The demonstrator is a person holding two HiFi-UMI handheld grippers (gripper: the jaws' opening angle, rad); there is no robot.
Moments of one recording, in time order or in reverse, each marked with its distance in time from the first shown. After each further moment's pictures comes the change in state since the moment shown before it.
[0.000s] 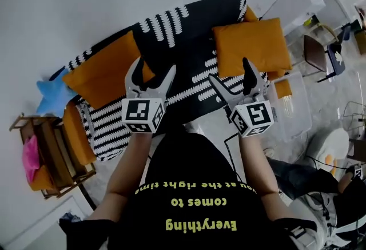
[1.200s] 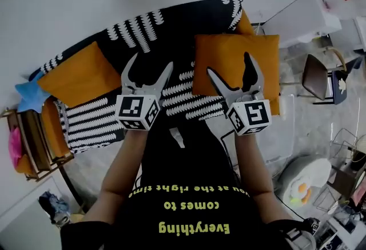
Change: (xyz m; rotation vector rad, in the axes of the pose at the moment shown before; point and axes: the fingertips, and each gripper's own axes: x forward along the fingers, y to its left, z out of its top) left arm 0.259 -0.102 -0.028 -0.123 0.070 0.109; right arm 0.089 -0.285 -0.011 0.014 0.042 0.088
